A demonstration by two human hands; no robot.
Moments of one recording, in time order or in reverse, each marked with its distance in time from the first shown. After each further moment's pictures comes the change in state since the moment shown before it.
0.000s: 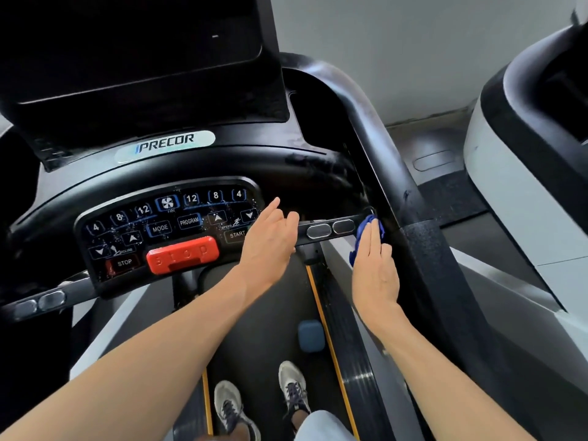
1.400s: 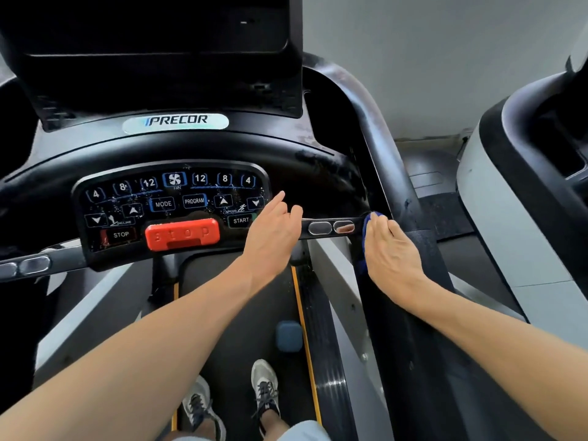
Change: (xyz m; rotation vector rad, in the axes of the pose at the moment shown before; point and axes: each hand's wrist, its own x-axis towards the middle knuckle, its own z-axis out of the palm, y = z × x) left_hand -0.006 0.004 0.007 -0.022 0.125 -0.039; right_hand 0.031 0.044 -0.048 -0.845 0.240 -0.656
